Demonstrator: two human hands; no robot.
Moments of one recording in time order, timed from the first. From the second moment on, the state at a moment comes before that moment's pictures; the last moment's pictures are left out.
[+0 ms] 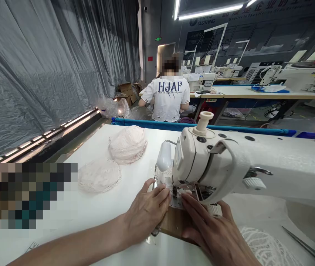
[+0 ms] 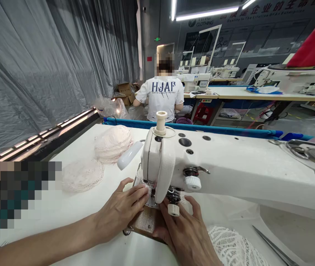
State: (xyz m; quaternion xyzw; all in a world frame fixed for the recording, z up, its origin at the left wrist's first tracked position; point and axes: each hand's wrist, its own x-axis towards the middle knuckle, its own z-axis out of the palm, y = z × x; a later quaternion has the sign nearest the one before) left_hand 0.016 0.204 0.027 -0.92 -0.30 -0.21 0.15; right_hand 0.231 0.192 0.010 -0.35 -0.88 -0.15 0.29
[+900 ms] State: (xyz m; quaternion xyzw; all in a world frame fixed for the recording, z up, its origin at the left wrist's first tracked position) left_hand -0.033 0.113 0.037 -0.92 -0.34 -0.06 0.16; right_hand 0.217 0.163 0.020 -0.24 -0.91 -0.08 0.32
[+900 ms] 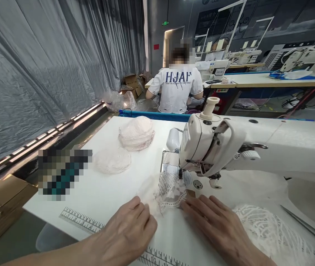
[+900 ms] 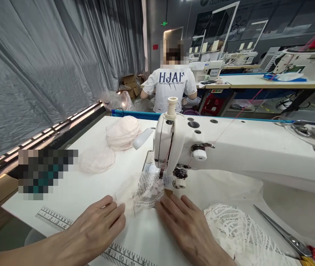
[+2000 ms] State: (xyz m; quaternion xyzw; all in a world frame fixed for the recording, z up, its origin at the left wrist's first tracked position) left_hand 0.001 0.220 0.056 -0.89 -0.34 -0.07 -0.29; right_hand 0.230 0.160 0.023 -0.22 -0.92 -0.04 0.32
